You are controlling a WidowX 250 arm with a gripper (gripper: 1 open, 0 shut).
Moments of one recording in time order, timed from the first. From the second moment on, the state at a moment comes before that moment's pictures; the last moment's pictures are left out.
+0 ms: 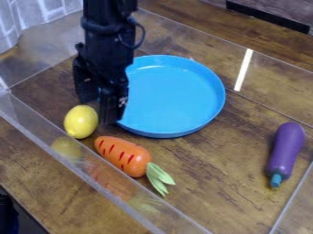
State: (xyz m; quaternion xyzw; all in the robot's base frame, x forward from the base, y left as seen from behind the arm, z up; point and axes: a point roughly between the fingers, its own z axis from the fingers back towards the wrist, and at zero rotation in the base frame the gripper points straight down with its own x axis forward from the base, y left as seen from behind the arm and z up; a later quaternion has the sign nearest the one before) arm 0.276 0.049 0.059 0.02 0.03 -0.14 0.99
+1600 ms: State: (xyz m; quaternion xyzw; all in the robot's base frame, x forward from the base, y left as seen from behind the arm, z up) arm 0.278 0.068 0.019 0.08 0.00 -0.19 0.98
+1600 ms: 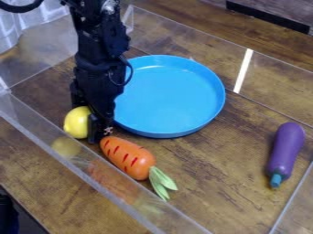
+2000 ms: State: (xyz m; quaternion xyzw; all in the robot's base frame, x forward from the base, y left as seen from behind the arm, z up) arm 0.281 0.075 0.020 0.09 -0.01 -0.19 0.98
